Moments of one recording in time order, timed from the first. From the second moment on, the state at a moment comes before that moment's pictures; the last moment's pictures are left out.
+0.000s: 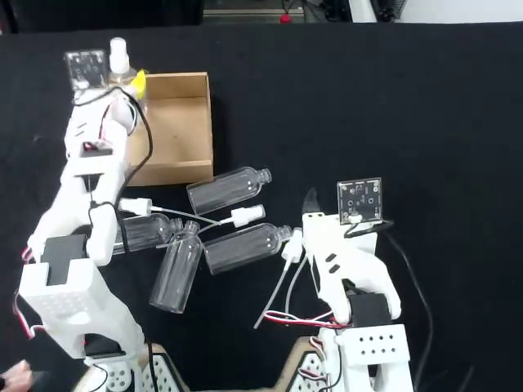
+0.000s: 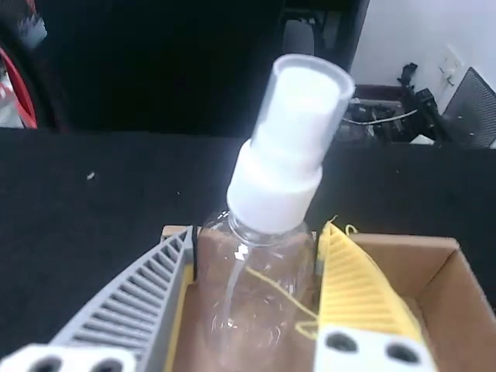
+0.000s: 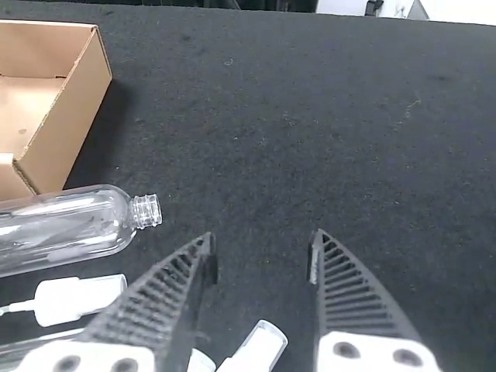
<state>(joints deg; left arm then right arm) -12.4 12.4 23.1 -13.4 -1.2 -4.3 -87.0 91.5 33.4 2.1</state>
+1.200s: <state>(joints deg) -15.4 17.1 15.6 -10.7 -1.6 -4.3 -87.0 91.5 33.4 2.1</state>
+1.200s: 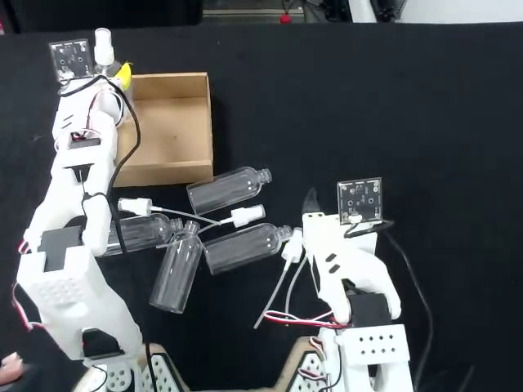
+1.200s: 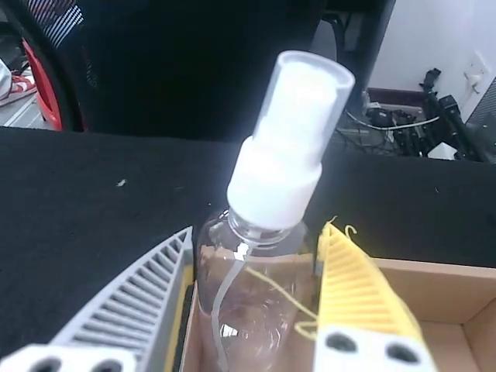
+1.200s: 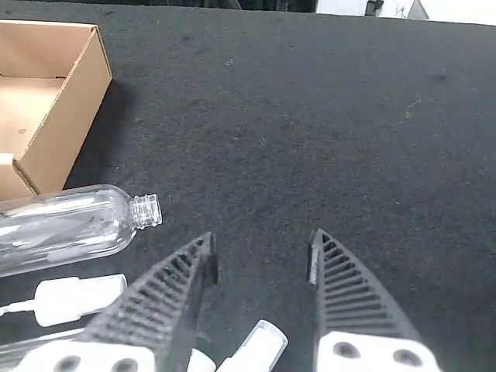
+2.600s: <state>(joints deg) -15.5 23.9 13.6 -17.4 -1.6 -4.3 -87.0 91.5 33.4 2.1</state>
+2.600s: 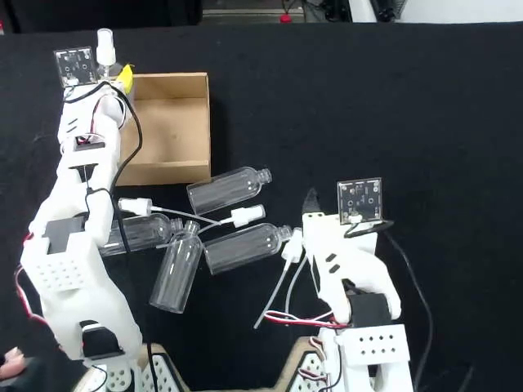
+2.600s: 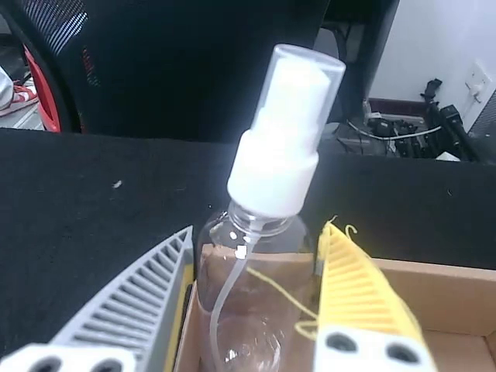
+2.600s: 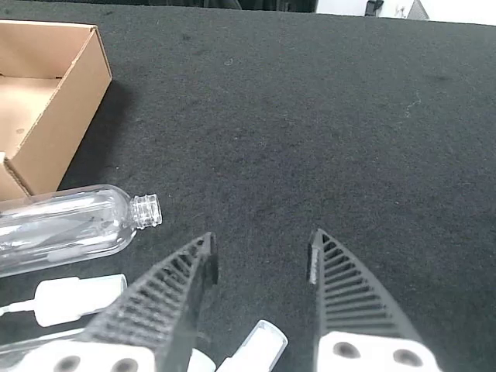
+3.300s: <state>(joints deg) -15.8 24.0 13.6 -17.4 -1.6 -4.3 -87.0 91.5 33.4 2.1</state>
